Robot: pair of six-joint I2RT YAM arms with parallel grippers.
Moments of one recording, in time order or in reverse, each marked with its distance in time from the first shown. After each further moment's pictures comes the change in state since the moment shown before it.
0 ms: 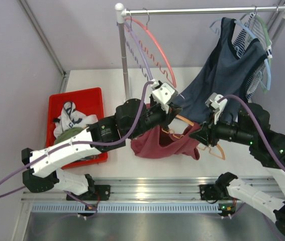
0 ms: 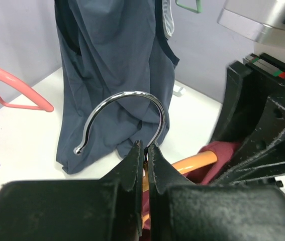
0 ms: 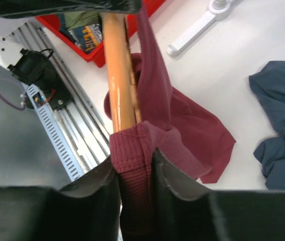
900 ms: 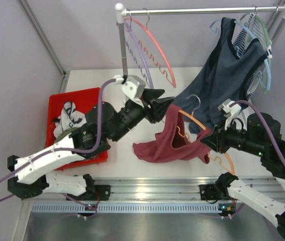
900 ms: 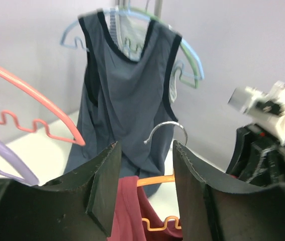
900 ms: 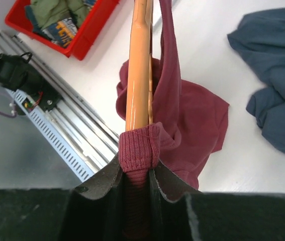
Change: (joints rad) left arm 0.002 -0.134 -0.102 0.244 -0.081 -0.022; right arm 0.010 -0.087 0.025 -0.158 0.146 0.118
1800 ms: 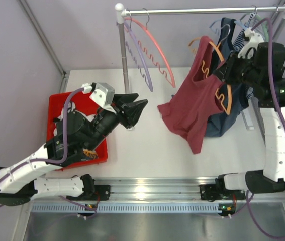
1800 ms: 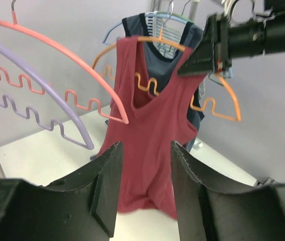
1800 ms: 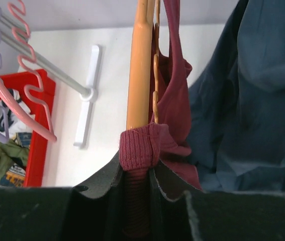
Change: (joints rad) left arm 0.000 -0.246 -0.102 -0.104 -0.115 0.035; right arm -0.492 0.614 0.596 0.078 0.043 0.060
